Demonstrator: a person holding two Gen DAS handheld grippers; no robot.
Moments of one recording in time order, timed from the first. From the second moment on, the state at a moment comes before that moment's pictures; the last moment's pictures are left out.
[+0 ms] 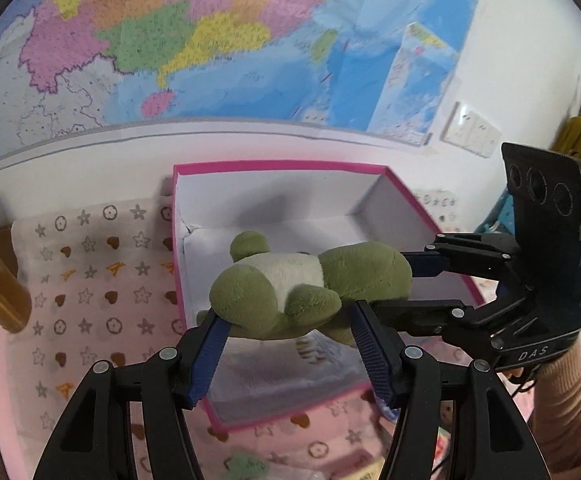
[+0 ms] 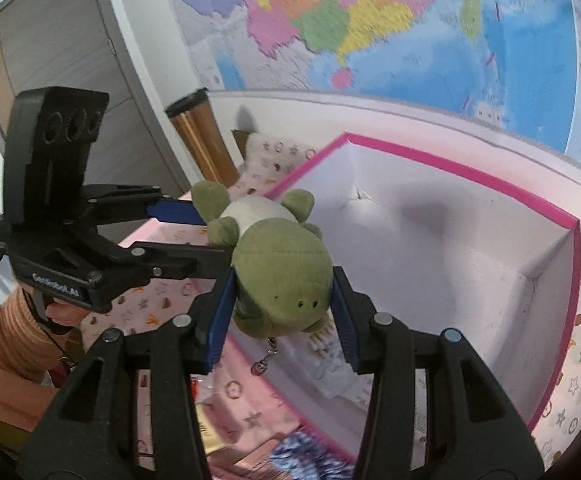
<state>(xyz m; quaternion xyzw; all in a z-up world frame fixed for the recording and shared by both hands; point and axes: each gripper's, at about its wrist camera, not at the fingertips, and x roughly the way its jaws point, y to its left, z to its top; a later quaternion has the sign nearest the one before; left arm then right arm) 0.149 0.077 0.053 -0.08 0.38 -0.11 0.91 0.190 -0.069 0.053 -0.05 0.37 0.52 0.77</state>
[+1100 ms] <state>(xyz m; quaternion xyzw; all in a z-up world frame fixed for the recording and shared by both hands) 0.152 0.060 0.046 -0.08 0.39 -0.07 0.92 0.265 -0.072 -0.005 0.00 0.53 0.37 0.76</state>
